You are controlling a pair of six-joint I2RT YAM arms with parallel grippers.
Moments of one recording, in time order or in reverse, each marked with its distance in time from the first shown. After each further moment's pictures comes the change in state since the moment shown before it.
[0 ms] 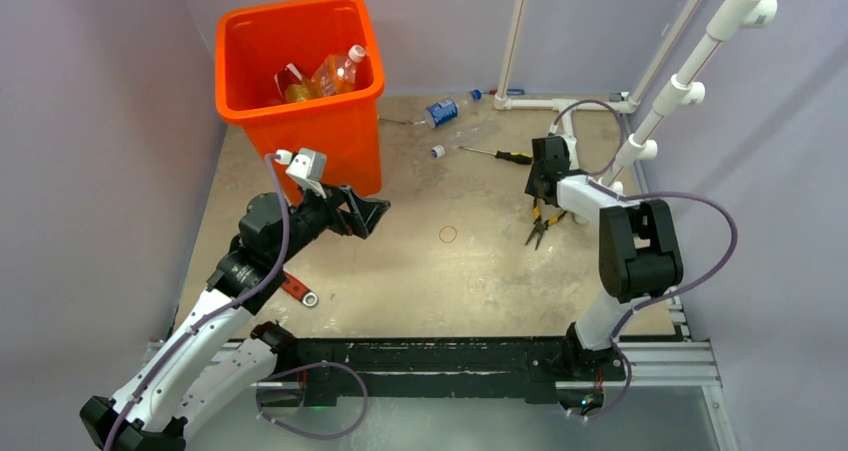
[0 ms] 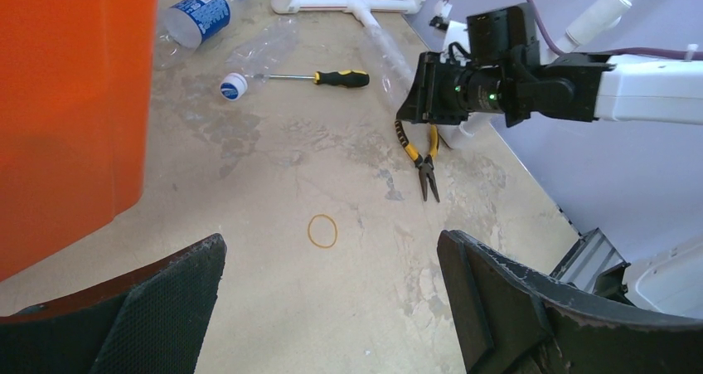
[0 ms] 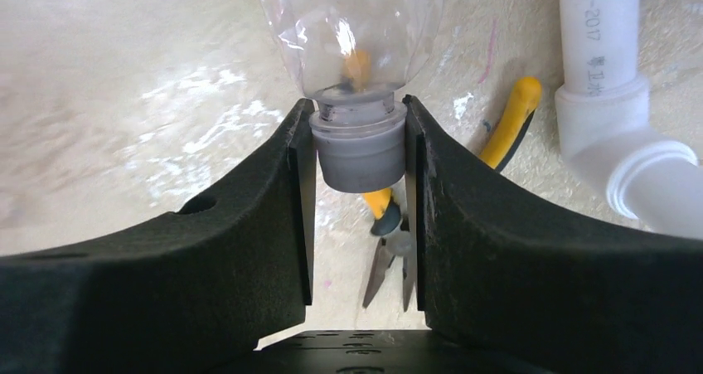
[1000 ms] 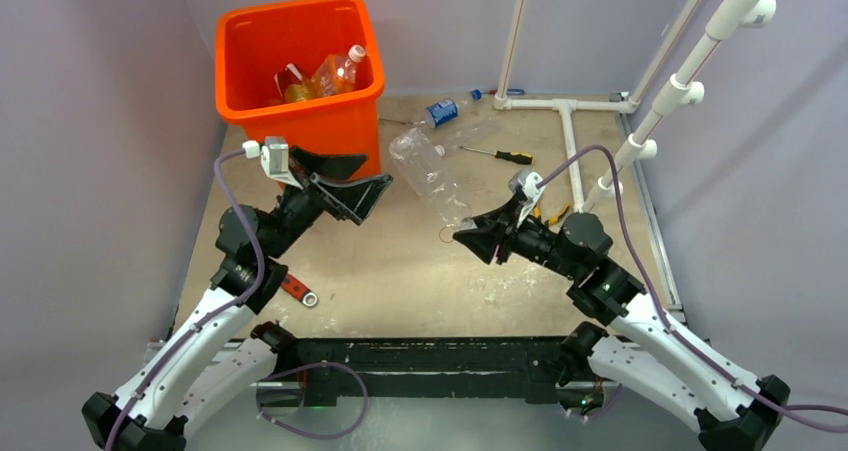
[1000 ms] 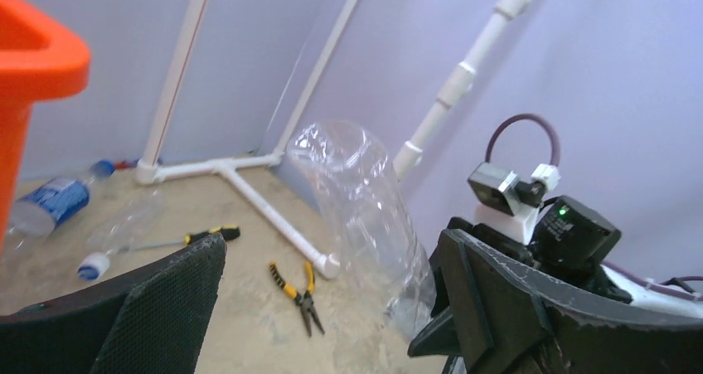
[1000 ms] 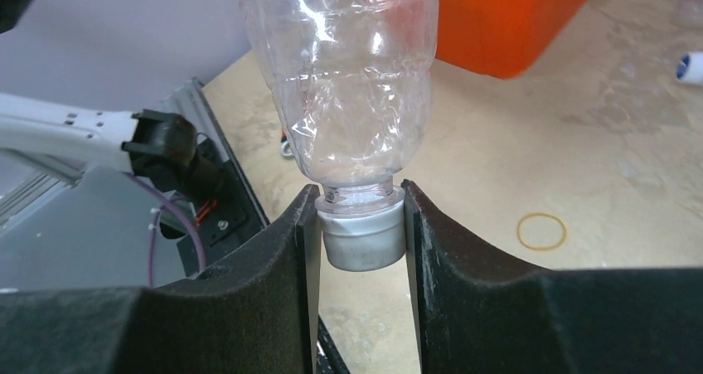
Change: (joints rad) left arm 0.000 0.004 -0.023 0.472 0.108 -0.188; right arm 0.553 -1.036 -0.367 0.176 -0.663 -0.077
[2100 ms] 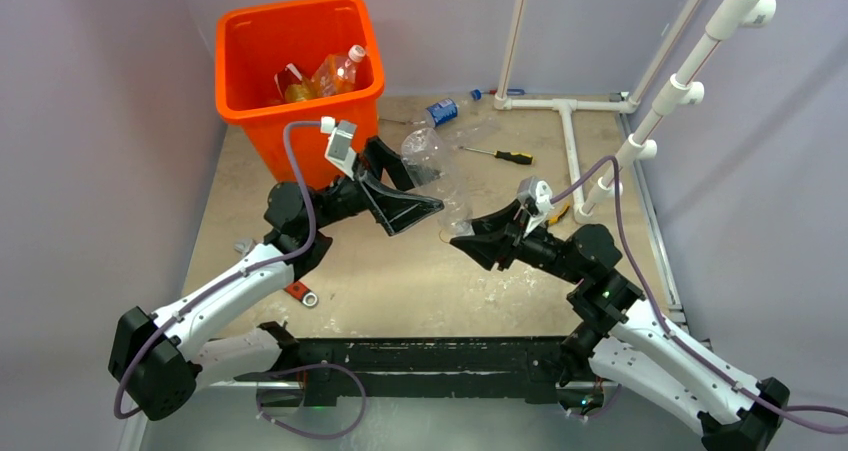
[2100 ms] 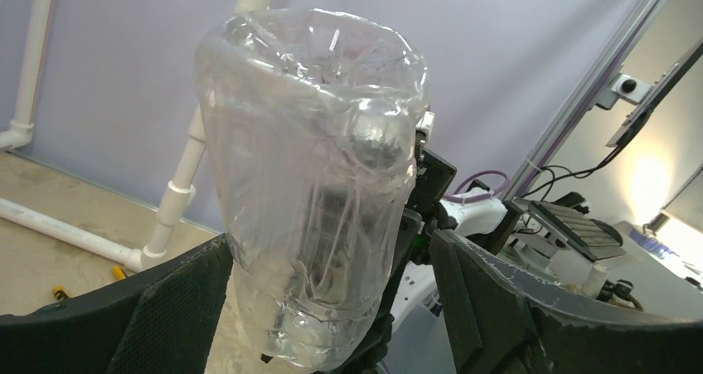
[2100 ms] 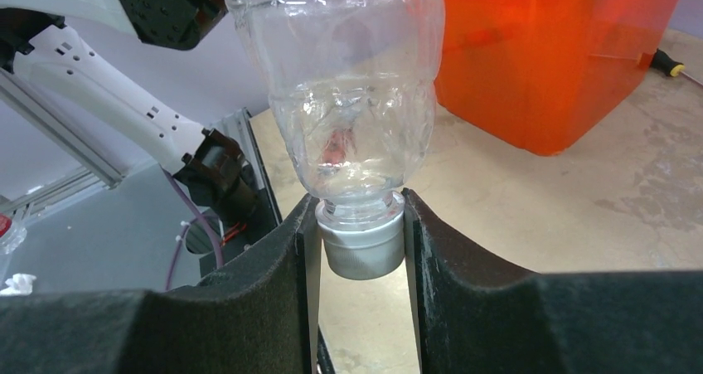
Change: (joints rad) left arm -0.153 0.365 0.077 0.501 0.370 -0.236; right arm 0.028 -0.060 -0.075 0.208 -0.109 -0.007
